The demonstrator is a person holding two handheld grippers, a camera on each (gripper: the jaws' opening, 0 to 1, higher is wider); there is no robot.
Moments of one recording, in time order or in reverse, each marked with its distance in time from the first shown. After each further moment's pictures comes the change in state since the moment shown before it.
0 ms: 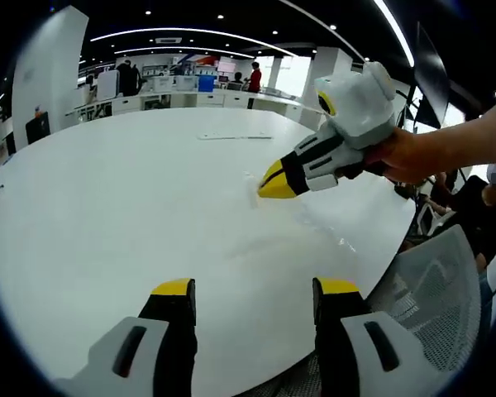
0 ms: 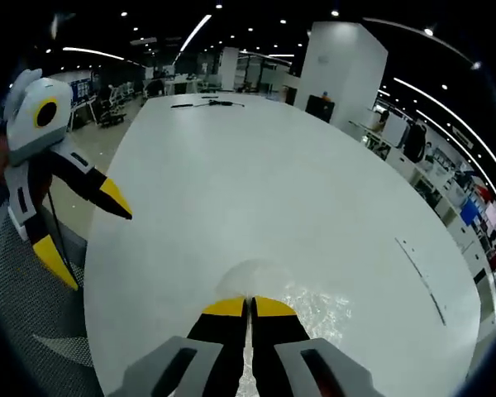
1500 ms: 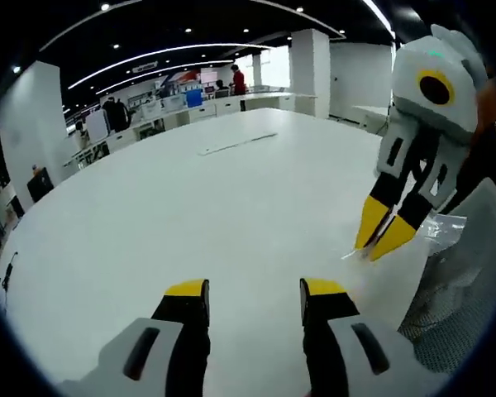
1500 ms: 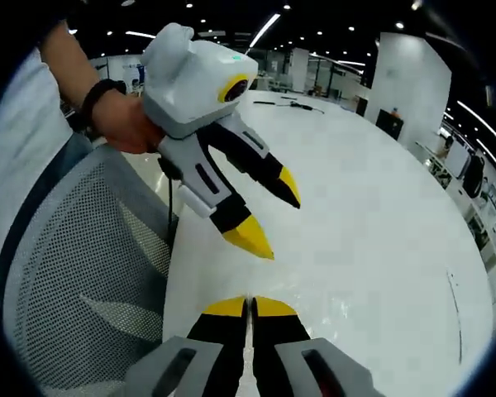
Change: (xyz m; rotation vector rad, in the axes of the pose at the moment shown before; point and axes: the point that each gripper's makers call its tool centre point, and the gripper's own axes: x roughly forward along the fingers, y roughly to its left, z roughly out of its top) left arm 0.039 0.019 0.026 0.323 -0.020 0.062; right arm -0.041 0.103 -0.008 -0.189 0.012 0.329
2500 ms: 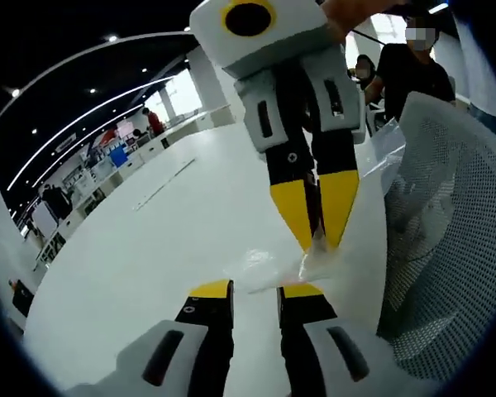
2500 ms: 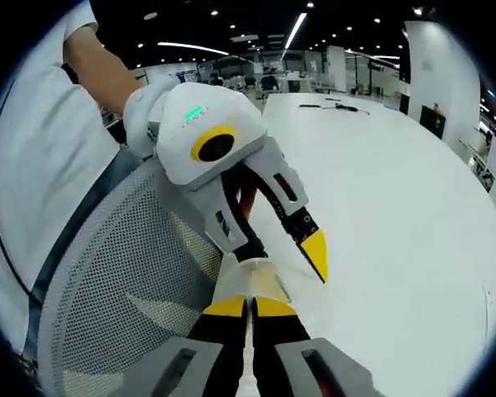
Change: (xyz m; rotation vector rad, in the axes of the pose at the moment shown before) left arm -0.004 -0.059 -0.003 0.420 -0.075 -0.247; right arm -0.006 0.023 0.010 -0.013 -0.017 0.274
